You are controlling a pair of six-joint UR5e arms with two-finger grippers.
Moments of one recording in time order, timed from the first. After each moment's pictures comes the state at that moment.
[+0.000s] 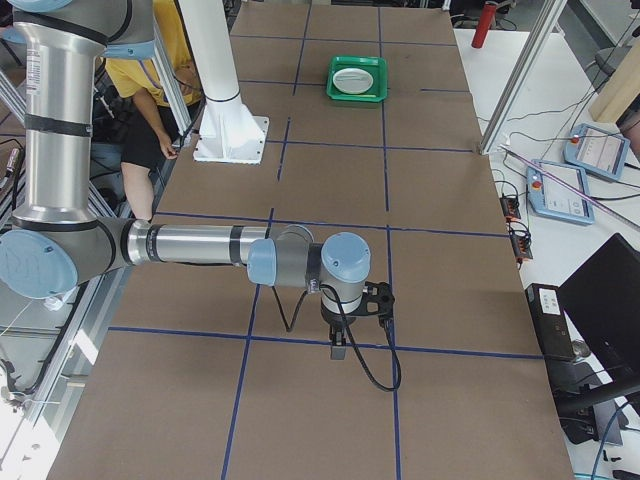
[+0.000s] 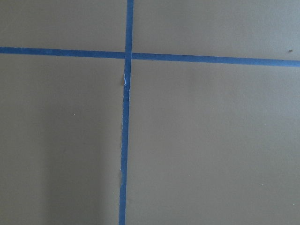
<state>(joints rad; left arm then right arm) -1.63 -1.61 -1.61 -1.50 -2.41 0.14 1.60 -1.70 1.72 -1.63 2.29 -0.06</state>
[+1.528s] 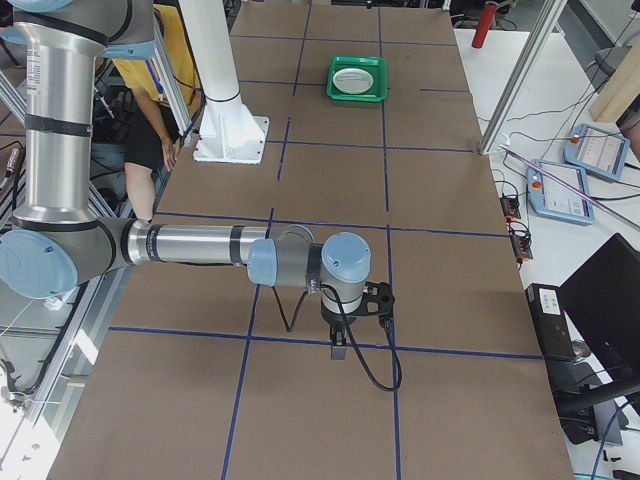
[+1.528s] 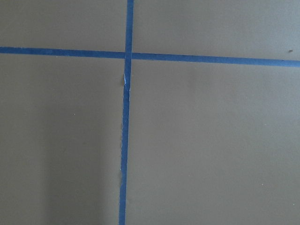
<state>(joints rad) -1.34 -1.63 -1.77 -1.69 -2.40 -0.33 1.60 -1.70 1.72 -1.63 2.29 -0.06</state>
